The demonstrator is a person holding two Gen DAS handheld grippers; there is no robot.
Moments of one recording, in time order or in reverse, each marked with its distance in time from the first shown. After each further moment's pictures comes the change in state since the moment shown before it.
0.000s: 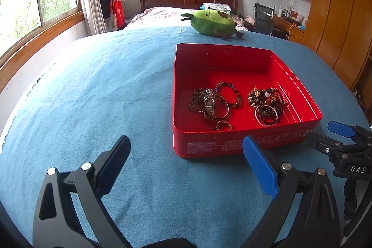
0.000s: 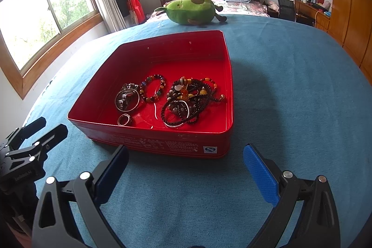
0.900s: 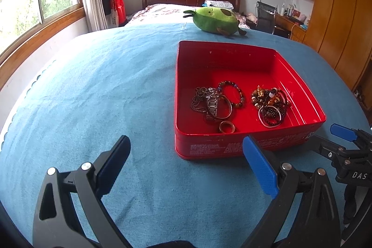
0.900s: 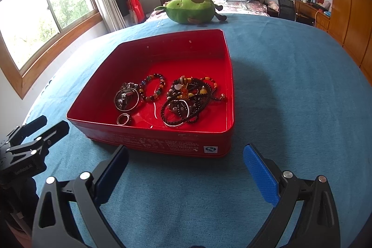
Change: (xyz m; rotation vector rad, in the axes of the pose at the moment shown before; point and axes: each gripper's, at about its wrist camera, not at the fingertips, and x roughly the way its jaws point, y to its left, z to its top) left arm 0.007 0.003 0.003 -0.011 0.022 0.005; right arm 0.003 -0.001 -0.001 0.003 0.002 0.002
